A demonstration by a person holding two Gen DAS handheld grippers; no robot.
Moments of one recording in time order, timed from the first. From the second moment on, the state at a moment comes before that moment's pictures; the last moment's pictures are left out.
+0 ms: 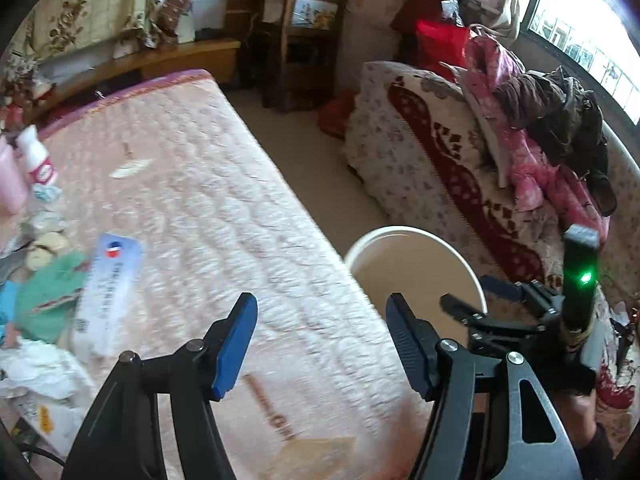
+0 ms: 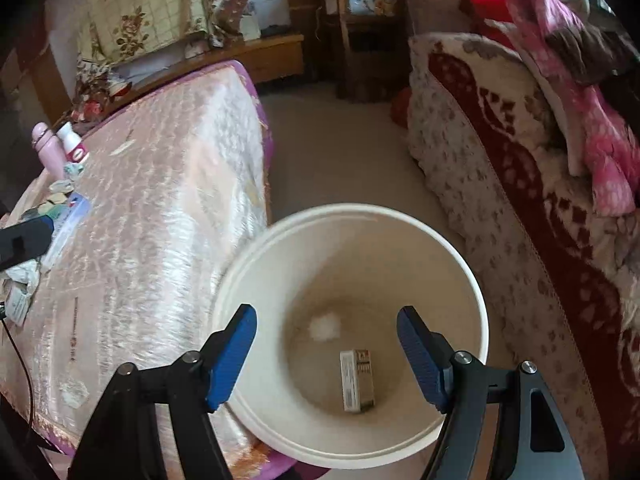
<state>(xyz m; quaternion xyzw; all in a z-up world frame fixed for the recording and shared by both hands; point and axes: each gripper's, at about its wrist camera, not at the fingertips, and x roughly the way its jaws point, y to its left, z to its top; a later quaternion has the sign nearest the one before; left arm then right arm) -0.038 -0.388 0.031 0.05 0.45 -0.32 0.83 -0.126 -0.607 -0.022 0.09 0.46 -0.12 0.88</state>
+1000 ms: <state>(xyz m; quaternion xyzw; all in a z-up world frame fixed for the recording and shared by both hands) -0.043 -0.116 0.066 0.02 0.45 -0.16 0.88 -0.051 -0.388 0.028 0.05 0.43 0.05 0.90</state>
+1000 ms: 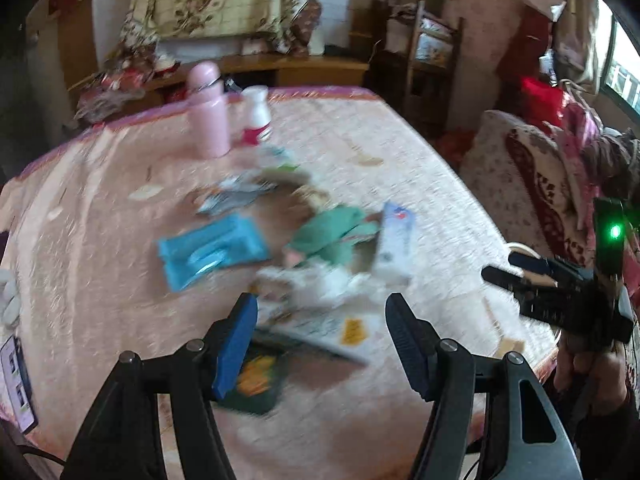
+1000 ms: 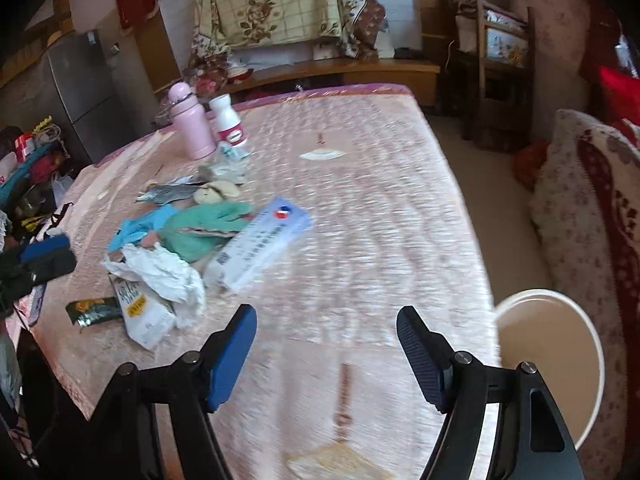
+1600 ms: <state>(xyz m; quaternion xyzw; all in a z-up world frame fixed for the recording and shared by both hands) -0.027 -0.061 -0.030 -0.01 0.56 -0.11 0.82 0.071 -0.313 -0.023 0.04 0.49 0.03 0.87</state>
